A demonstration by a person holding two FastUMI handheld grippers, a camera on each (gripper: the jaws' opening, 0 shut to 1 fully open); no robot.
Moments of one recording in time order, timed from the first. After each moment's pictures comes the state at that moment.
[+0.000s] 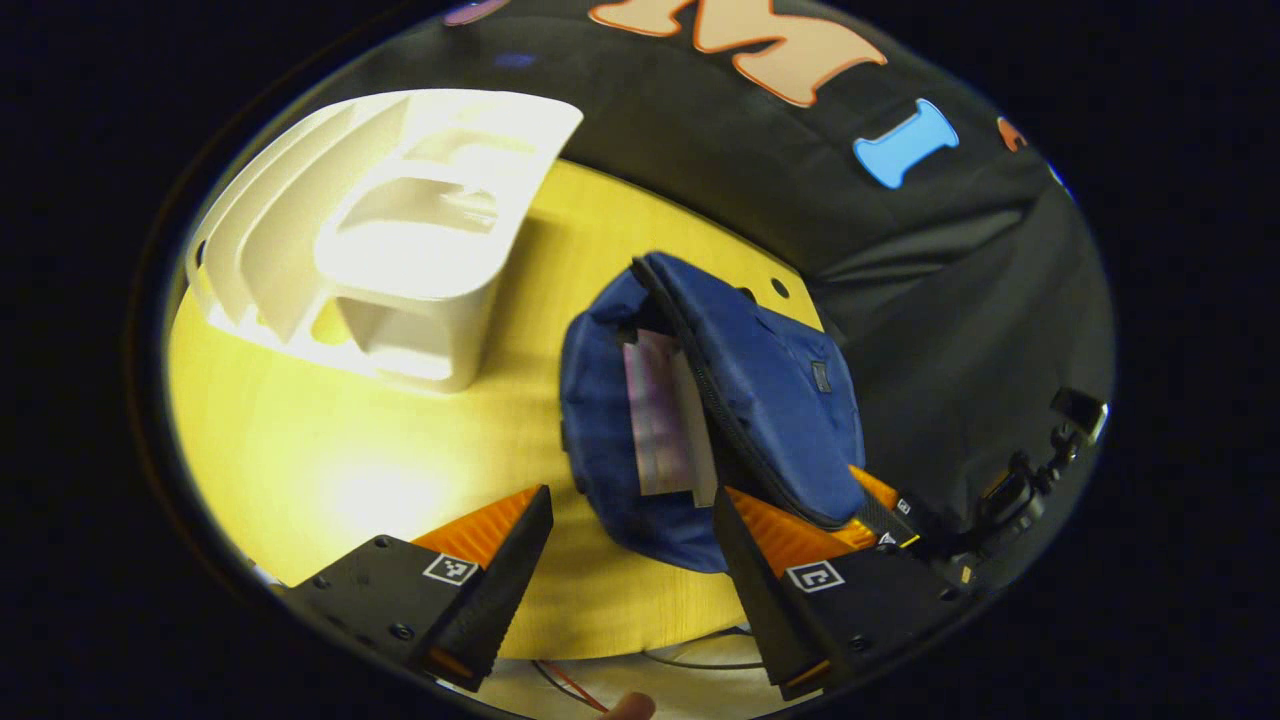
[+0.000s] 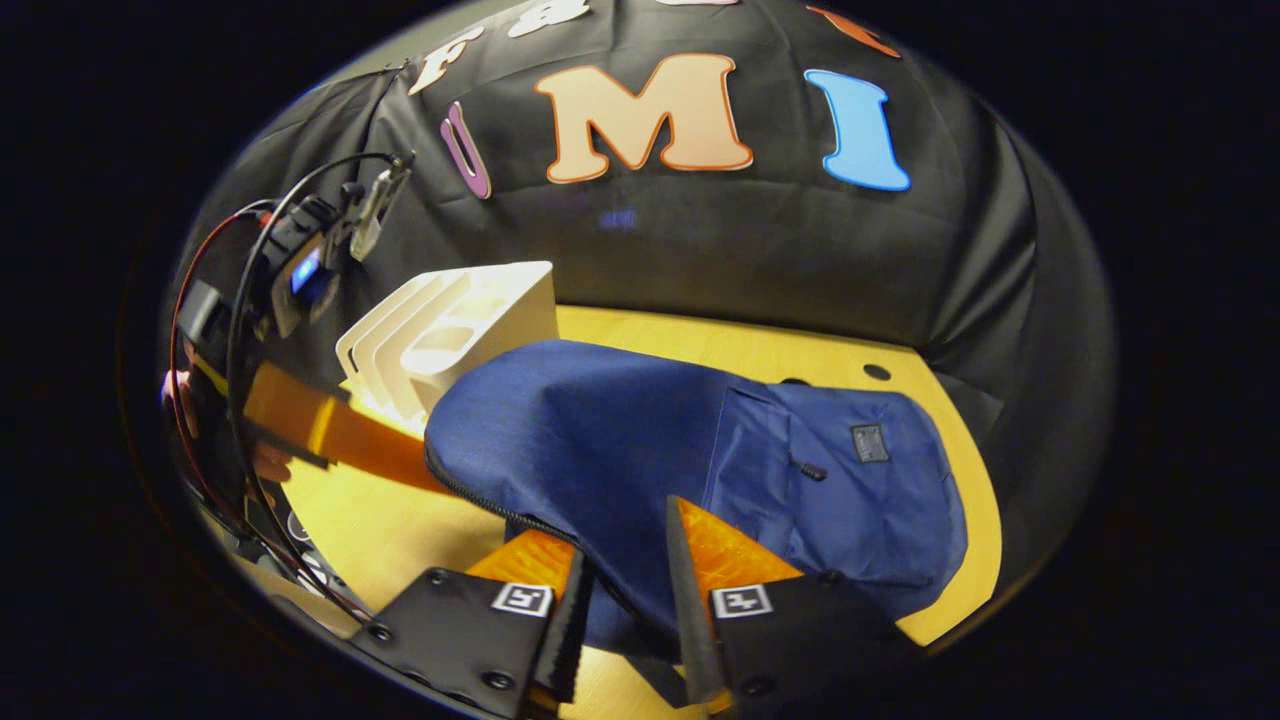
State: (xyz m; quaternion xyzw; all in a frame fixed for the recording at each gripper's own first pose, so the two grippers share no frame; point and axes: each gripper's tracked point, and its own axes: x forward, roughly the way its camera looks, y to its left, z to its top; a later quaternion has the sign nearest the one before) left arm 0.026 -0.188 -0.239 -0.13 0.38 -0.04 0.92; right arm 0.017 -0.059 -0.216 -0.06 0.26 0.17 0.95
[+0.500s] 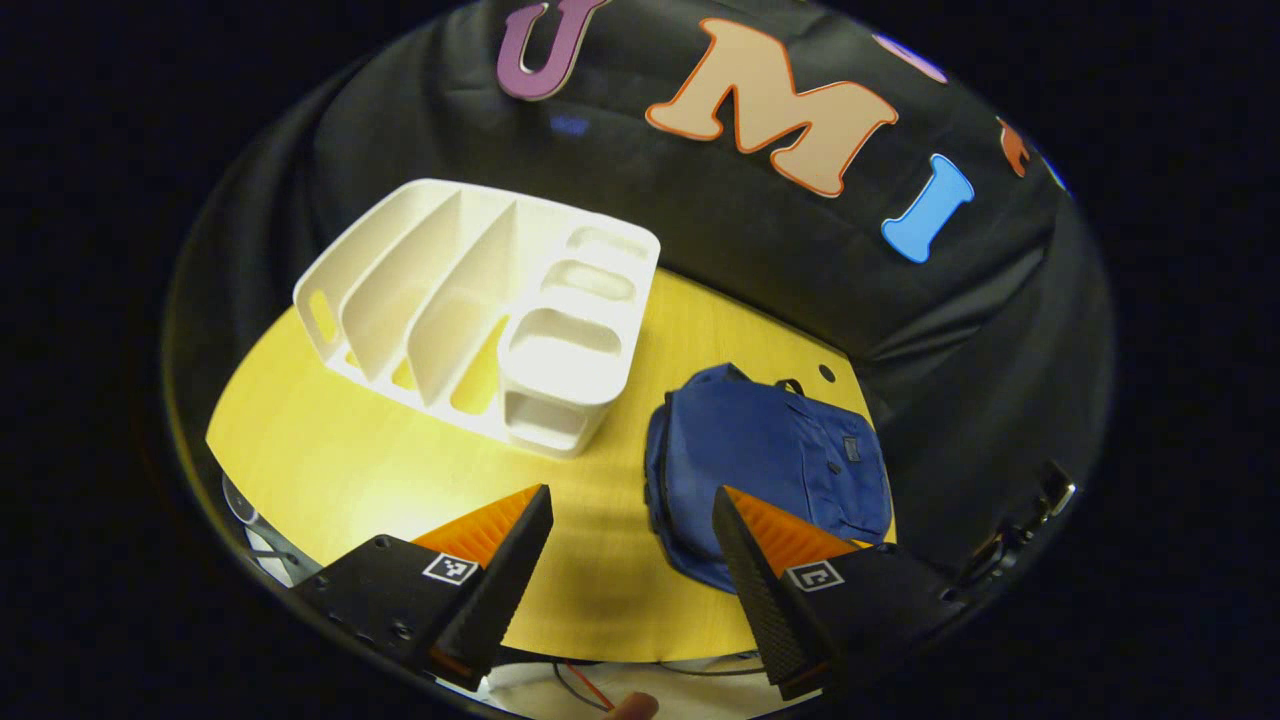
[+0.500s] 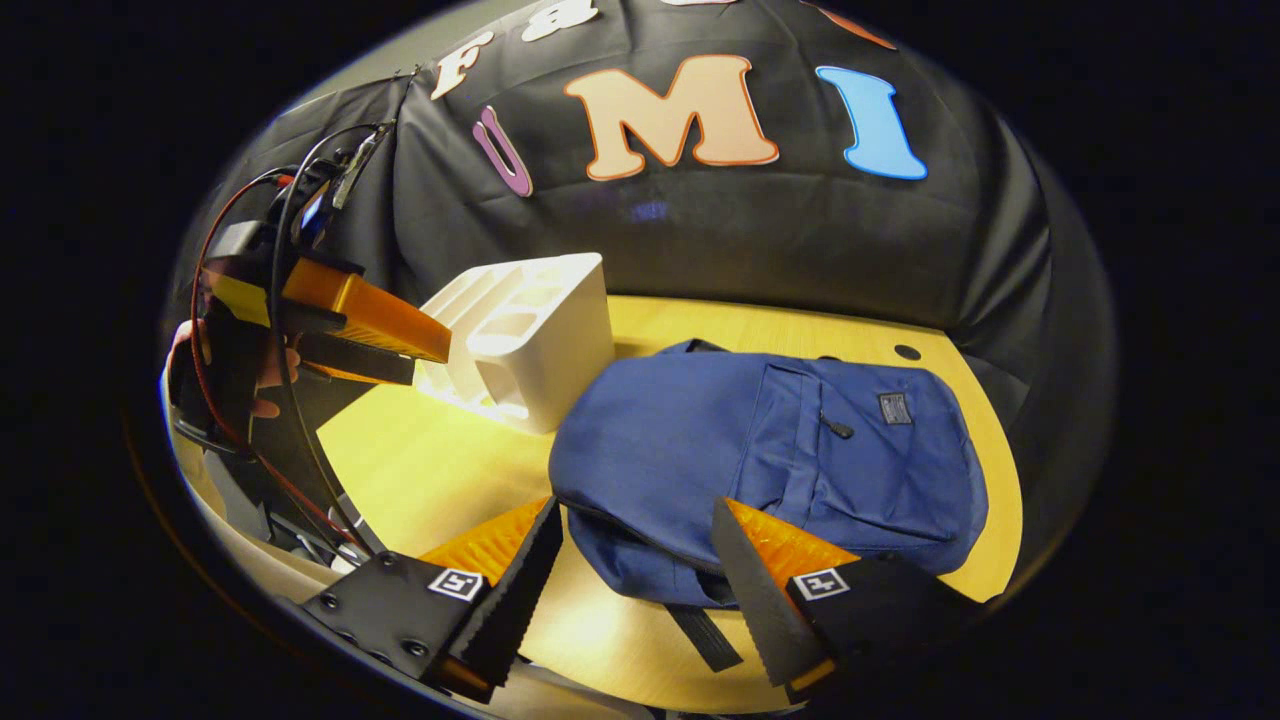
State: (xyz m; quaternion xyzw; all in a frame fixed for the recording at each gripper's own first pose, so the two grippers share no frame) left arm 0.009 -0.139 -0.151 -0.07 0.25 0.06 0.96; right arm -0.030 -0.049 -0.178 -0.03 0.25 0.21 0.94
